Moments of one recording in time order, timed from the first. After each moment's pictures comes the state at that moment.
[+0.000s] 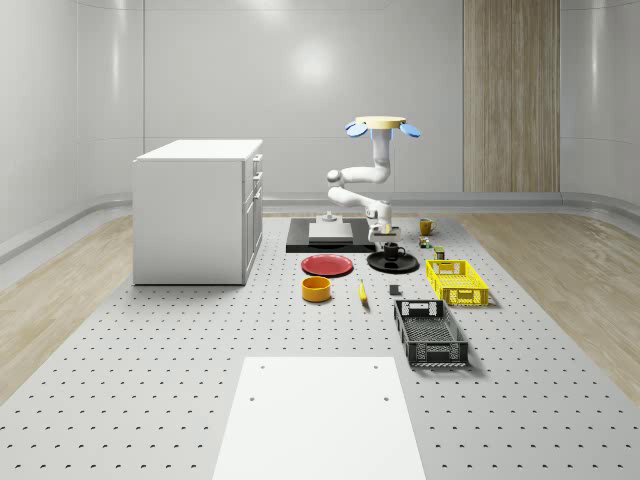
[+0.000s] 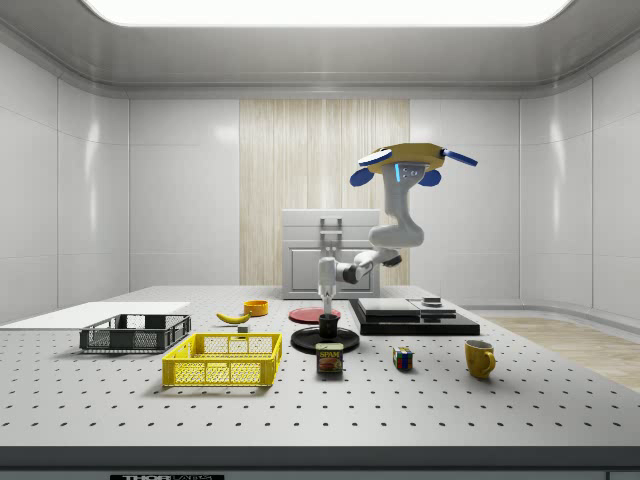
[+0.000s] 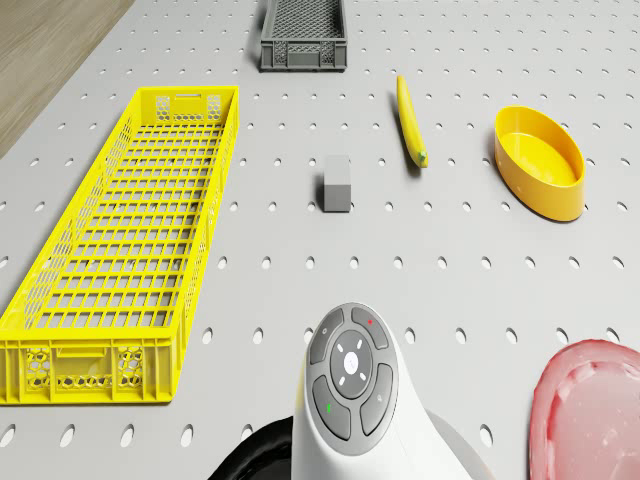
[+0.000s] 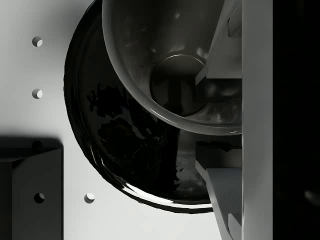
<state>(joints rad) -1.24 -1.46 0.99 -2.64 -2.13 1.73 1.61</state>
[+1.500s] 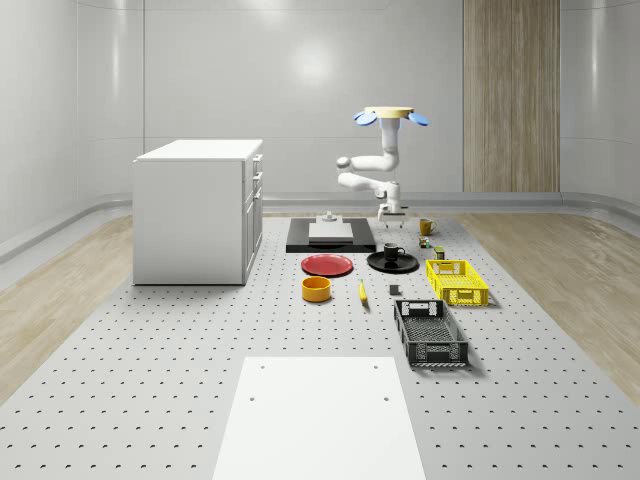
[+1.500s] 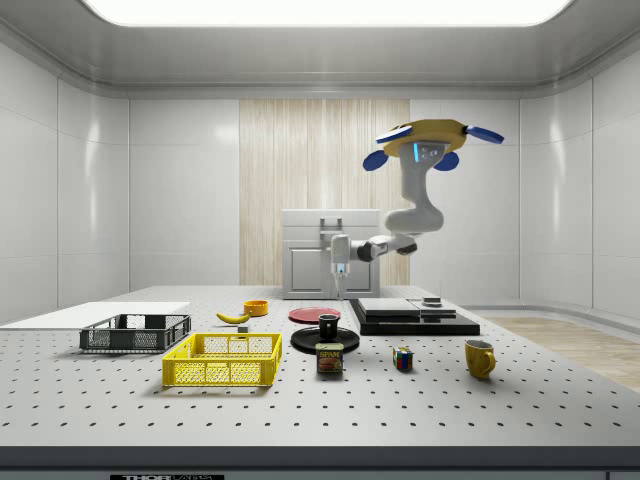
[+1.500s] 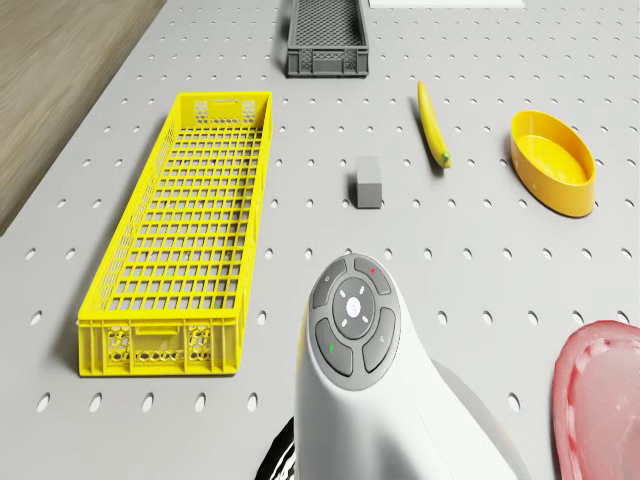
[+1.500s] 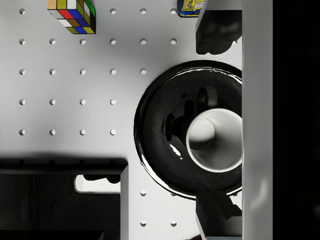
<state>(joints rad) -1.19 -1.46 1.11 -2.72 -2.04 1.66 1.60</state>
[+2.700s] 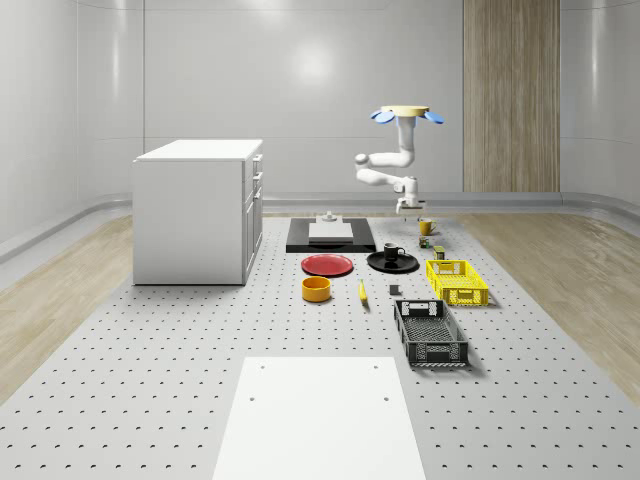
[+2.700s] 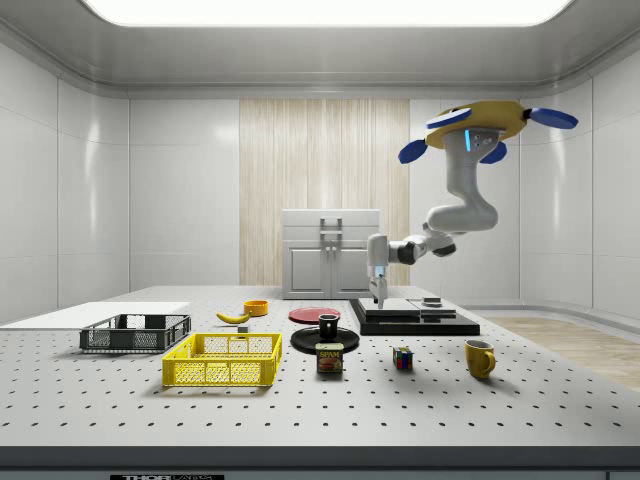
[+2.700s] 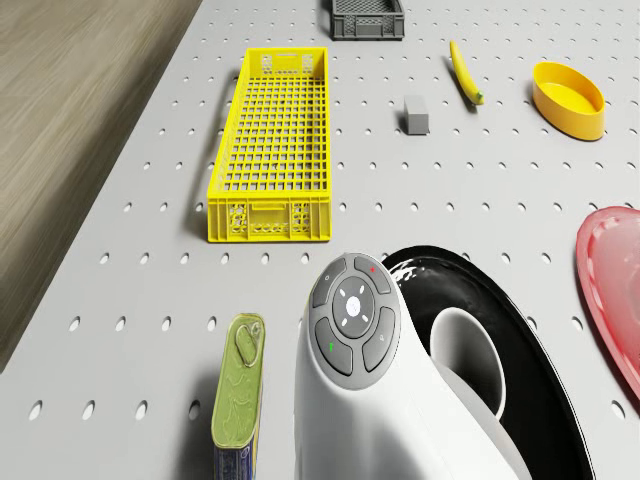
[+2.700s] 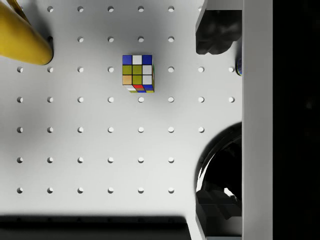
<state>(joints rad) -1.19 -1.46 1.11 -2.72 -2.04 1.65 1.60</state>
